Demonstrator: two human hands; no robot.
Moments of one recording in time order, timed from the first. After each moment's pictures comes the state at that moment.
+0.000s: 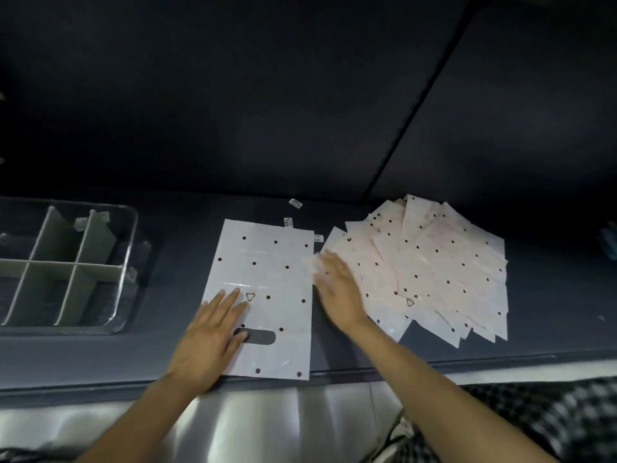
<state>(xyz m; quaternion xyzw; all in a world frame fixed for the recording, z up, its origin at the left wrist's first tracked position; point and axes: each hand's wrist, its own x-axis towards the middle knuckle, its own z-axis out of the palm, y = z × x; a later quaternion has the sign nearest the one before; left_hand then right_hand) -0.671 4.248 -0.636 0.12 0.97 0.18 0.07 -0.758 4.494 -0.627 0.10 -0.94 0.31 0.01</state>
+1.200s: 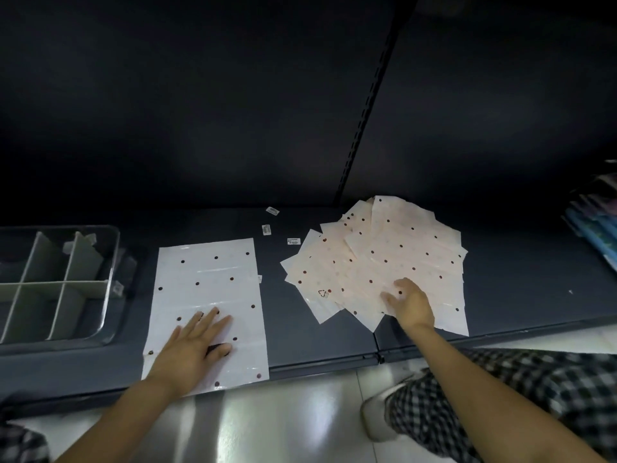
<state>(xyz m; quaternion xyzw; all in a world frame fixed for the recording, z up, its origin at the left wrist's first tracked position) -0.662 4.244 -0.641 0.06 0.96 0.17 0.21 -0.728 4.658 -0.627 -0.22 -0.93 0.30 -0.03</state>
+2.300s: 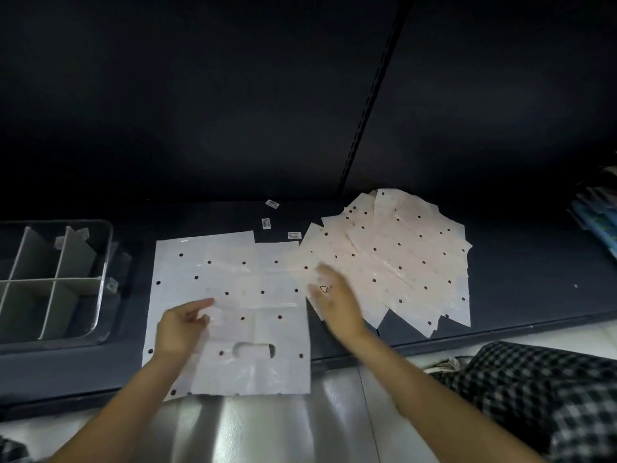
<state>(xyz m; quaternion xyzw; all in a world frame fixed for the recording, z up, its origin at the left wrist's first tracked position) -0.687 4.260 -0.615 -0.27 0.79 0.54 0.07 -0.718 4.523 -0.616 0.01 -0.91 0.42 -0.01</state>
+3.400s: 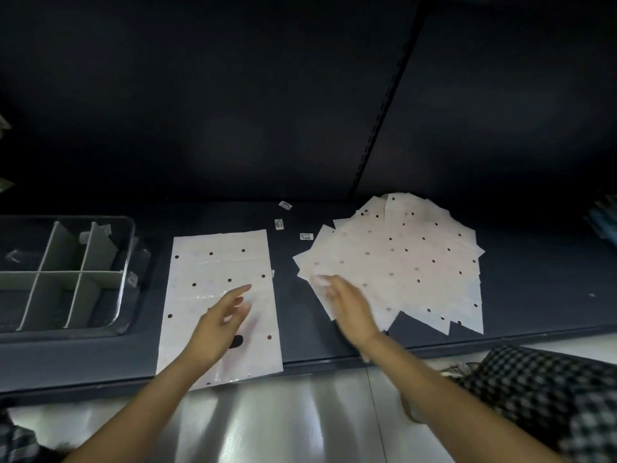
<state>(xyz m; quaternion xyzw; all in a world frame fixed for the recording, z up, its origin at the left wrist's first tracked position) -0.672 4.278 -0.595 -0.10 0.80 0.57 0.13 -0.711 4.529 -0.613 0.10 -0.92 0.38 -0.01</state>
